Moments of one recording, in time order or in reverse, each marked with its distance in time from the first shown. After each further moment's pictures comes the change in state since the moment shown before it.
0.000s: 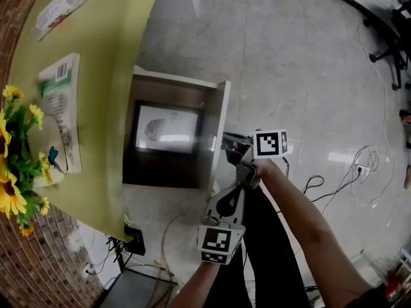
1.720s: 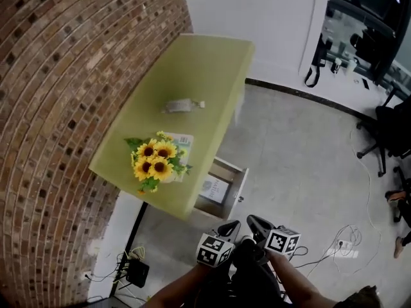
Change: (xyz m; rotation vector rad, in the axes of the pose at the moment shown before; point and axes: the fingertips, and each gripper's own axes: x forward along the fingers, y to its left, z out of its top) left arm -0.183 -0.078 0.144 0.098 -0.097 -0.037; right arm -0.165 0.284 -0.069 -0.372 -0.225 -0.235
